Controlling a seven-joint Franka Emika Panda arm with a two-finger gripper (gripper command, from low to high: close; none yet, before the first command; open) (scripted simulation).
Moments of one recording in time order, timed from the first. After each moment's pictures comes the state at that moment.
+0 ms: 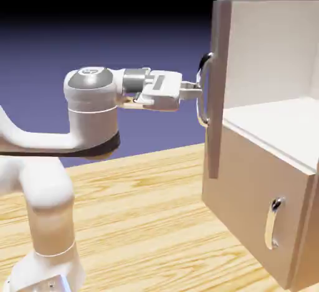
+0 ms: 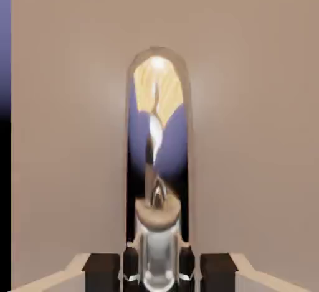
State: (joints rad) arm 0.03 -1.32 -0.41 -2.85 -1.95 2.67 -0.81
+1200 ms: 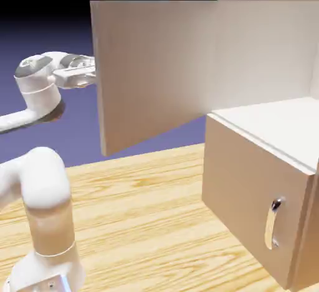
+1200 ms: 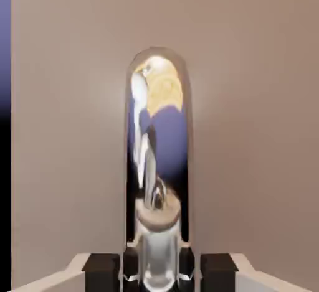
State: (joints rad) arm -0.06 -1.53 0.84 -2.71 -0.67 1.67 -1.04
